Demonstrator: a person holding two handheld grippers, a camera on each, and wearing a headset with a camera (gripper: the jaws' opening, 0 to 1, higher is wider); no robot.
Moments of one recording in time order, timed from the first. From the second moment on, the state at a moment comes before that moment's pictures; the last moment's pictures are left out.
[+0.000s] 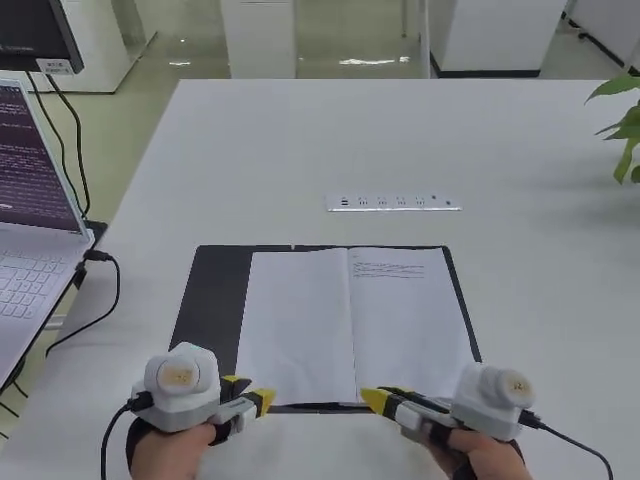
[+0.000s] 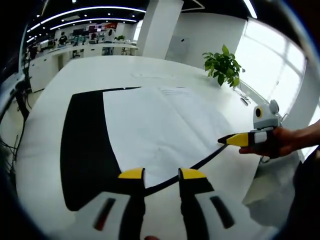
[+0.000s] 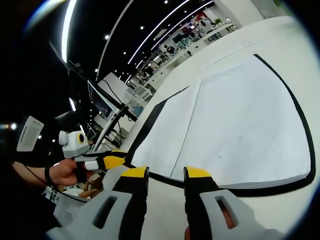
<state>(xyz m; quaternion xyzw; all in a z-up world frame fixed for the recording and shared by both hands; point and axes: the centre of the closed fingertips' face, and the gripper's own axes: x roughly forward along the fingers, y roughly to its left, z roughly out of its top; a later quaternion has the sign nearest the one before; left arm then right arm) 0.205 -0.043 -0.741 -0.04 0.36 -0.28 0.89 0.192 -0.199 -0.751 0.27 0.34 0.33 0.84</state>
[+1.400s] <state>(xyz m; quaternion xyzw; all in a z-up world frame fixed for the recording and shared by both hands) 0.208 -0.017 -0.634 0.03 0.27 -0.28 0.92 0.192 -0.278 -0.672 0.12 0.25 0.32 0.90</state>
